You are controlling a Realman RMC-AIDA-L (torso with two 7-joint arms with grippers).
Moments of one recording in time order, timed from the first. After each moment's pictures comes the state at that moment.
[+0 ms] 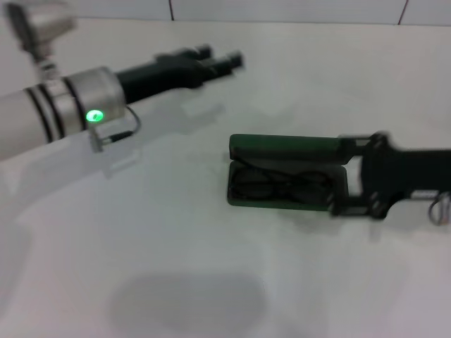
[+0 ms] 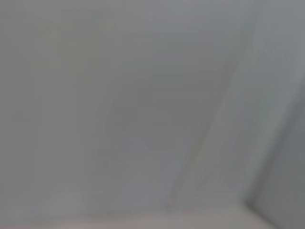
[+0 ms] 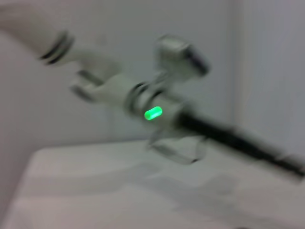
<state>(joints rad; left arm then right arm) -0.85 -2.06 2.84 -0.24 -0.57 1.29 -1.30 0.44 2.02 -1.20 -0.79 -1.62 -1.49 1.18</state>
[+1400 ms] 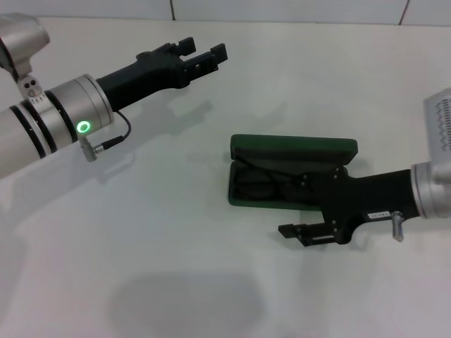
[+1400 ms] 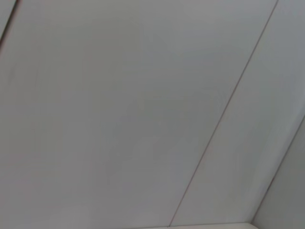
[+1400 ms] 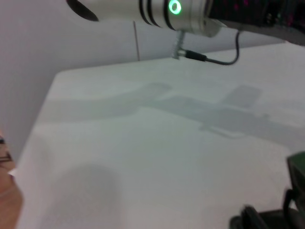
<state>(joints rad) -0.79 -2.08 2.84 -0.24 -0.69 1.33 -1.21 0.52 2.01 -1.49 -0.76 -1.66 -1.27 1.34</state>
